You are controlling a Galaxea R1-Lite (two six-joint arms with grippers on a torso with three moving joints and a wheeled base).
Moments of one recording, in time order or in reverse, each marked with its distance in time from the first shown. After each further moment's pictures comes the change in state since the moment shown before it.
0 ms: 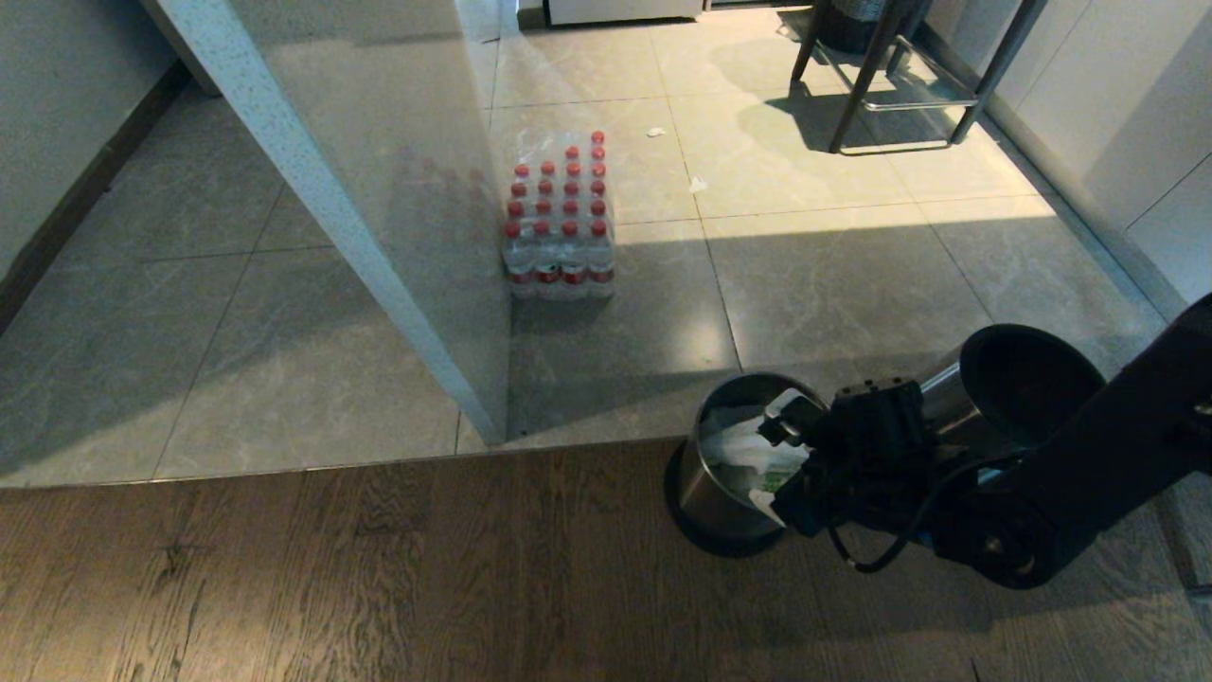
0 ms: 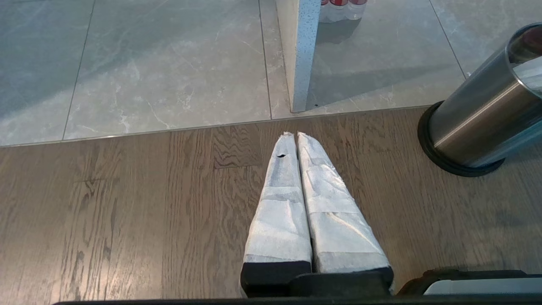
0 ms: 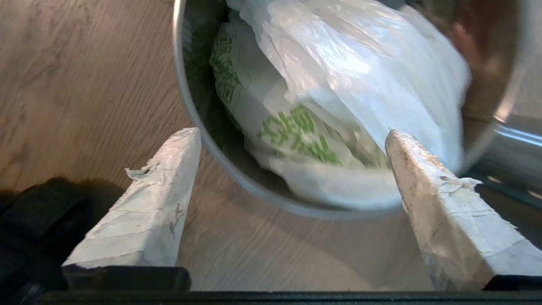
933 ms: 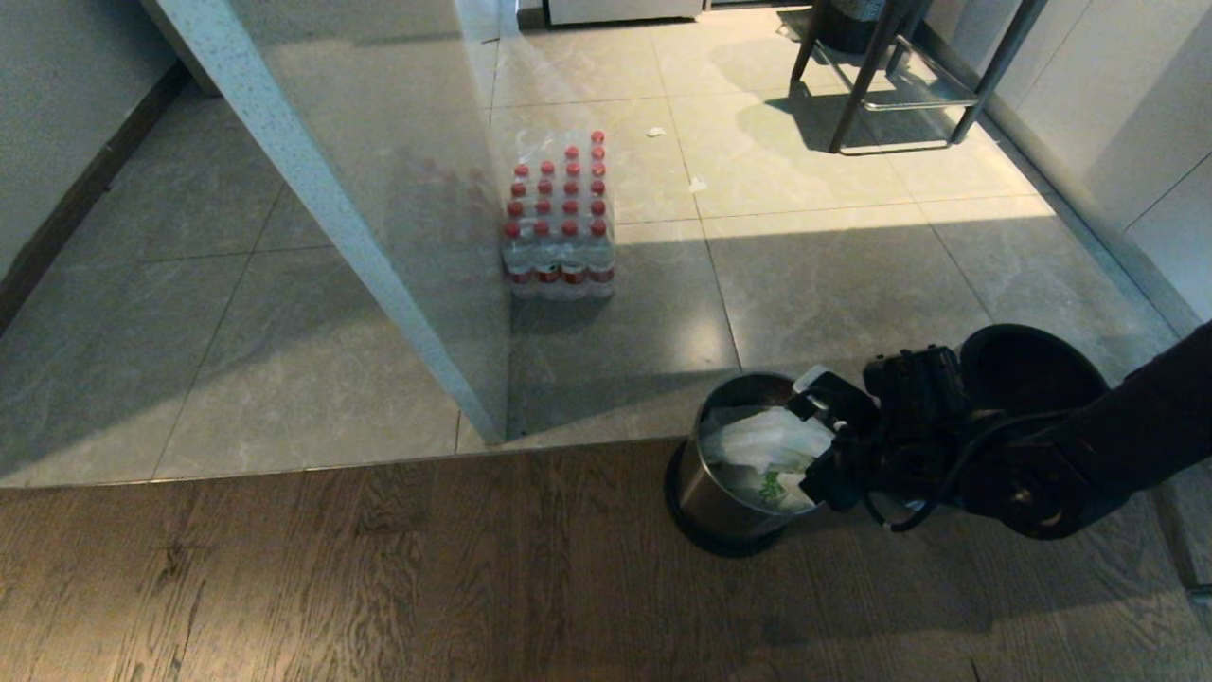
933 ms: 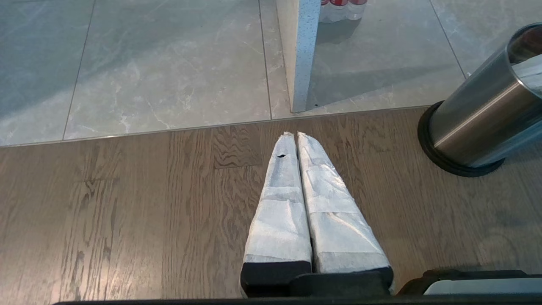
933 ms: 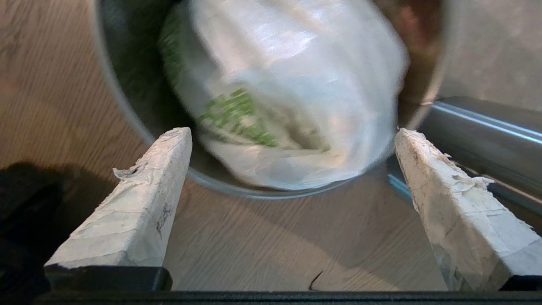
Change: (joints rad) left arm 0.000 0.000 0.000 0.000 0.000 0.000; right arm -0.101 -0.066 -0.076 0.173 0.037 -0.073
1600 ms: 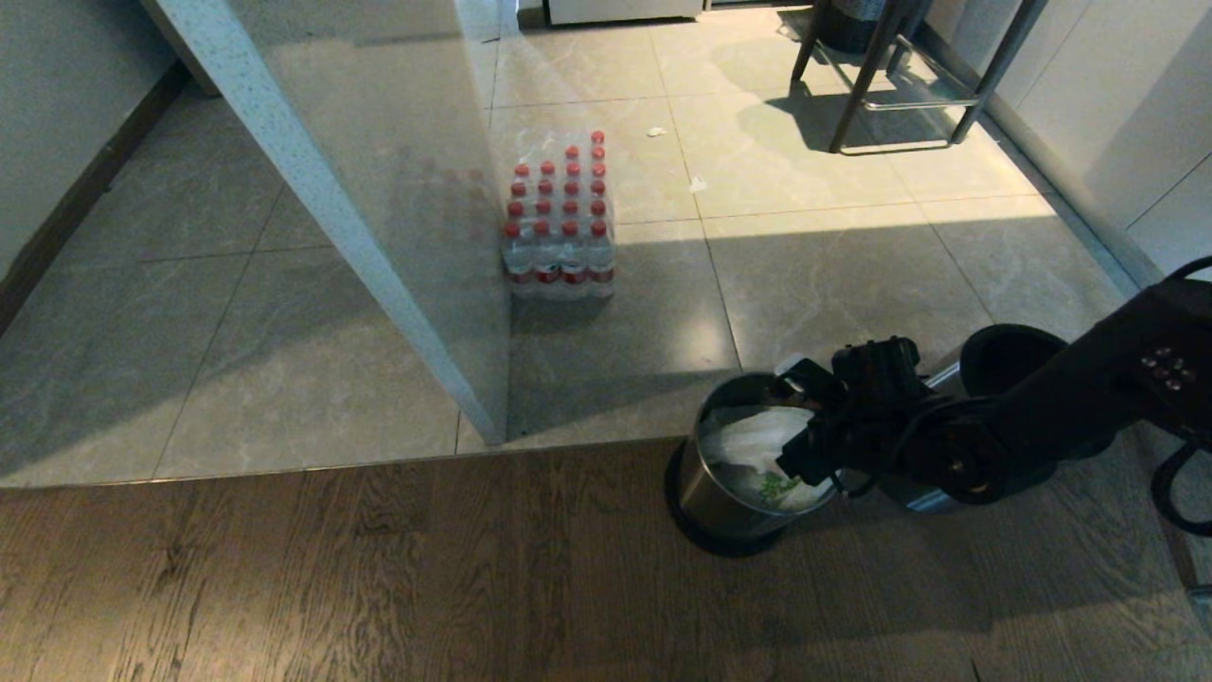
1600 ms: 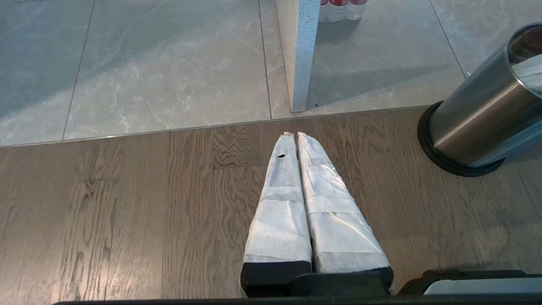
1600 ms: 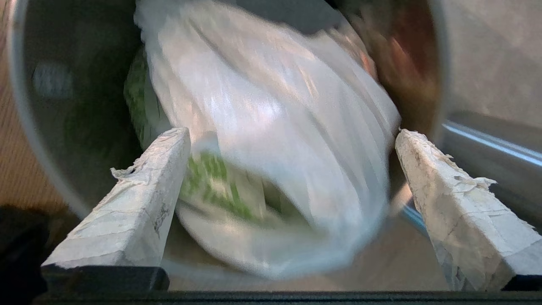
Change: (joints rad) left arm 0.000 0.000 0.000 0.000 -0.001 0.000; right arm -0.021 0.158 -0.179 0.000 0.005 0.024
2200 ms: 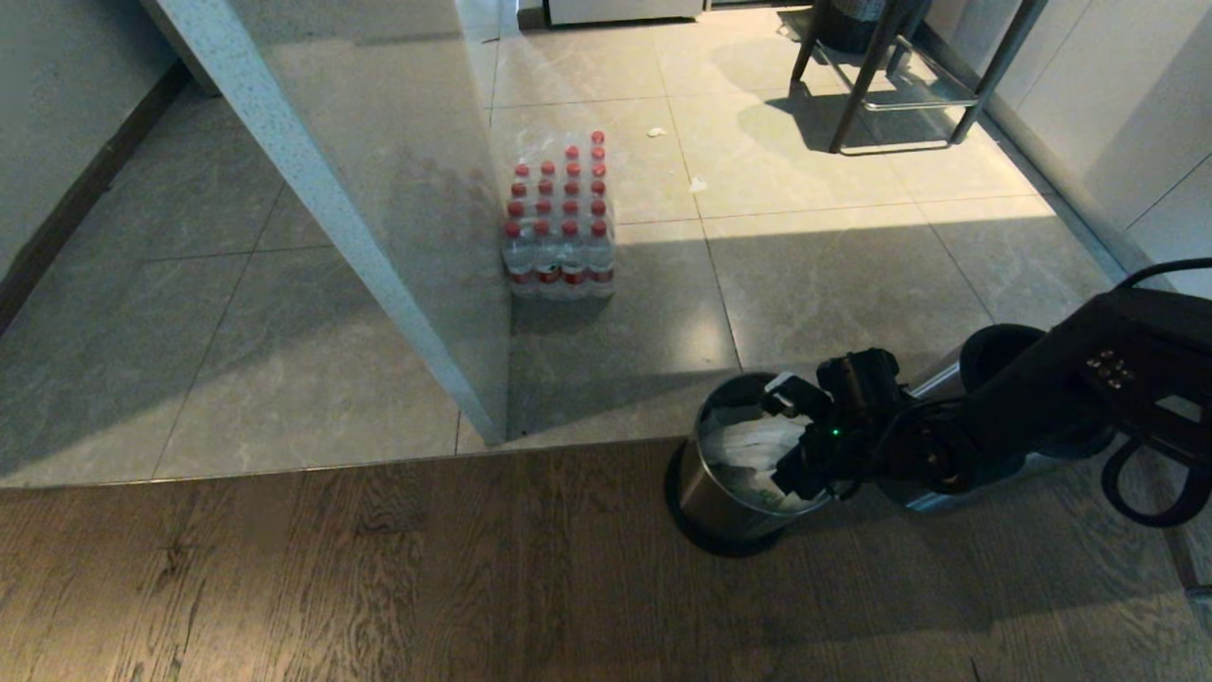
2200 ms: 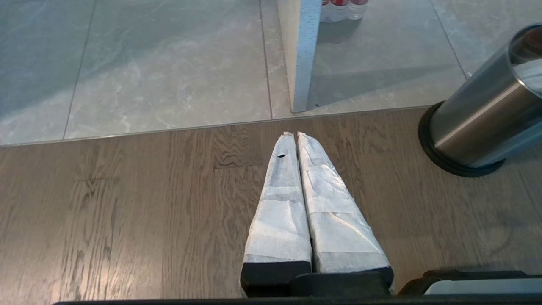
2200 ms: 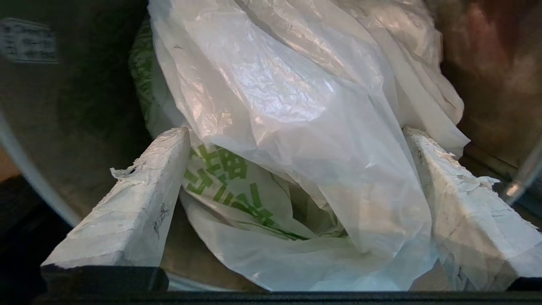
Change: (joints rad) left arm 0.000 0.000 0.000 0.000 0.000 0.000; right arm -0.023 0.073 -0.083 0.126 0.073 -0.002
